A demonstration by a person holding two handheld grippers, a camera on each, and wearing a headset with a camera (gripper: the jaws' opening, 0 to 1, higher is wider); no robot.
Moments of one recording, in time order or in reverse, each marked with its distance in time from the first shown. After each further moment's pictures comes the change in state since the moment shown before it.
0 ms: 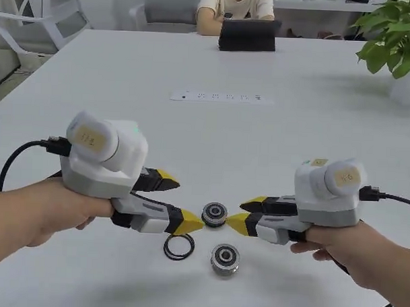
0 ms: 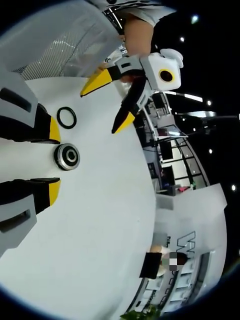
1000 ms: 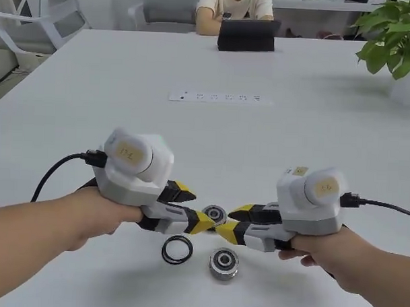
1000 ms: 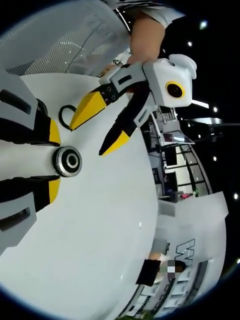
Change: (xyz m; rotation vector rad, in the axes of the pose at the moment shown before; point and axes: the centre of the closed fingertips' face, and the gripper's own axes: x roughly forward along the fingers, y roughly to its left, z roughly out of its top) left arm 0.038 0.010 -0.008 -0.005 0.030 0.014; right arm 0.019 0.006 -0.007 -0.052 0.035 0.026
